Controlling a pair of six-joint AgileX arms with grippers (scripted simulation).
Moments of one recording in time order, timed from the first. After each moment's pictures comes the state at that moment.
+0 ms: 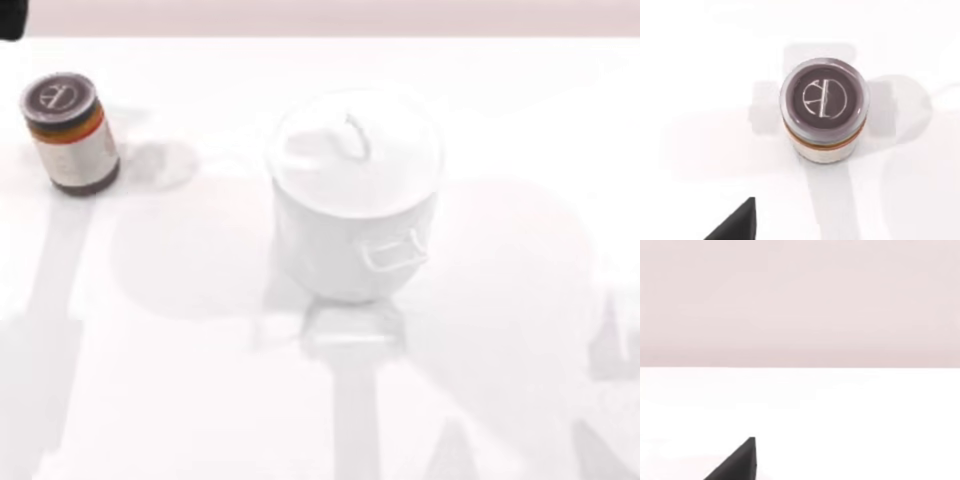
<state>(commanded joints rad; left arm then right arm) -0.02 1.57 1.66 -0.99 0.06 0.19 0.00 0.00 0.00 0.00 0.00 0.00</state>
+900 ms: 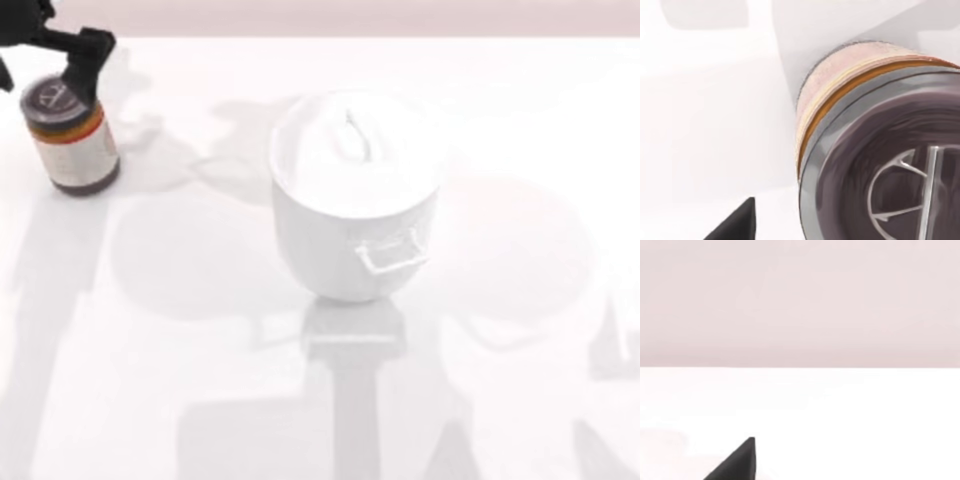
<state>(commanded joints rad) 0.00 2.66 2.85 -1.64 0.04 0.31 0.00 0.00 0.00 0.00 0.00 0.00</state>
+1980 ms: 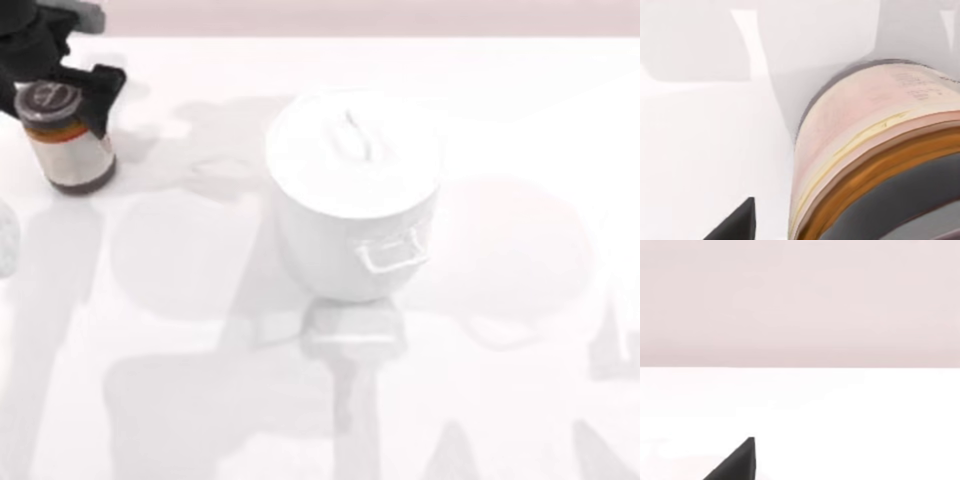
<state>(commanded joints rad) 0.00 2.97 3.28 -1.78 0.04 0.31 0.00 0.00 0.00 0.00 0.00 0.00</state>
